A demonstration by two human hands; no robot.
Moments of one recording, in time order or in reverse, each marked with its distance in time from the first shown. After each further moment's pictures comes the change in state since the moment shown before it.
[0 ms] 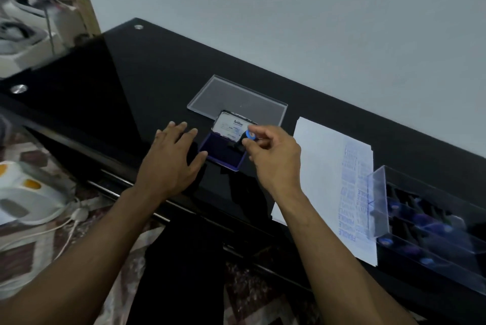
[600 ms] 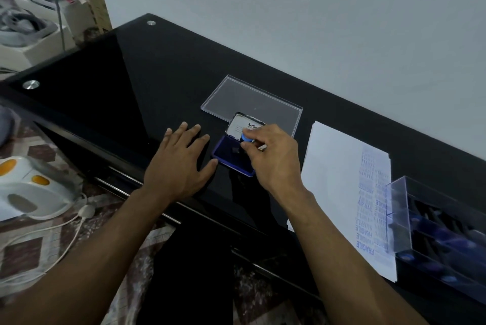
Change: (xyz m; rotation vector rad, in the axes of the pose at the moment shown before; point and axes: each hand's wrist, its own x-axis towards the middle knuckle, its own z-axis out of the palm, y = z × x) left_hand 0.006 -0.024 0.008 0.173 -0.058 0.066; right_hand 0.015 -0.007 0.031 -0.307 -0.140 -0.179
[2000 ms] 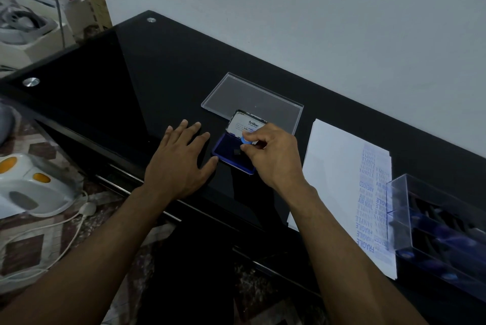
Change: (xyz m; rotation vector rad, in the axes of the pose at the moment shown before) left_hand 0.001 0.000 0.003 0.010 0.003 -0.012; right_hand 0.005 0.010 0.001 -0.056 -0.052 -0.015
